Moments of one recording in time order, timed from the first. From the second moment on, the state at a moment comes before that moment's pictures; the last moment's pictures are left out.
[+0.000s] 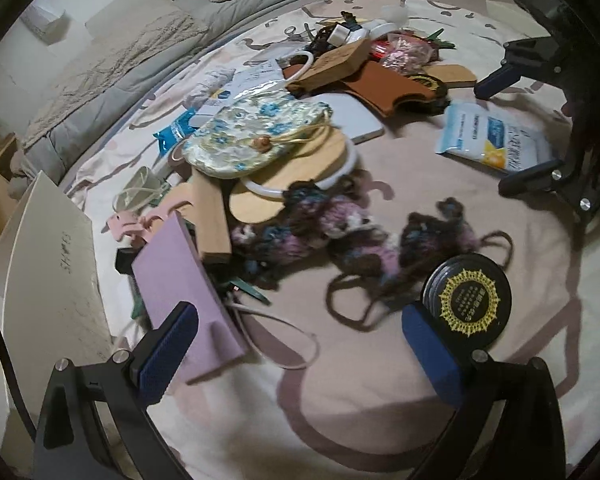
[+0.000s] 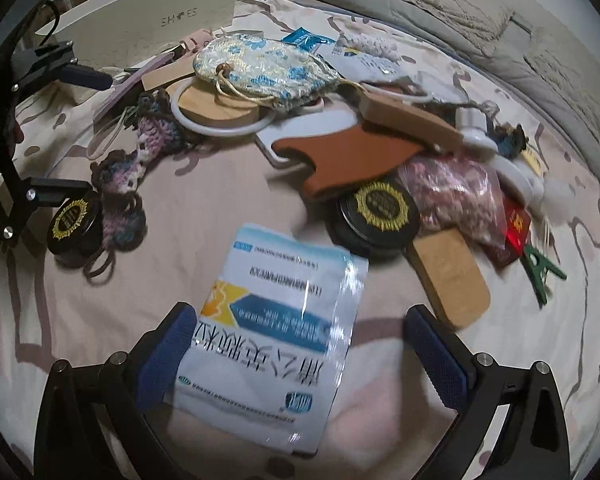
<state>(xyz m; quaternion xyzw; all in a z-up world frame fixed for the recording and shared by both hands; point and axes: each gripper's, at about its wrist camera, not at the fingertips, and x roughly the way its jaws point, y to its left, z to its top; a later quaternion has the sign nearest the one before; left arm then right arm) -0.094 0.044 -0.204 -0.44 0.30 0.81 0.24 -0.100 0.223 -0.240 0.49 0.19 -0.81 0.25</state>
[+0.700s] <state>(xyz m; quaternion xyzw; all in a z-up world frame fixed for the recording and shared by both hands) -0.058 0.026 -0.219 -0.49 0.17 0.82 0.24 -0.079 0.242 -0.242 0.49 0.15 -0.82 0.26</state>
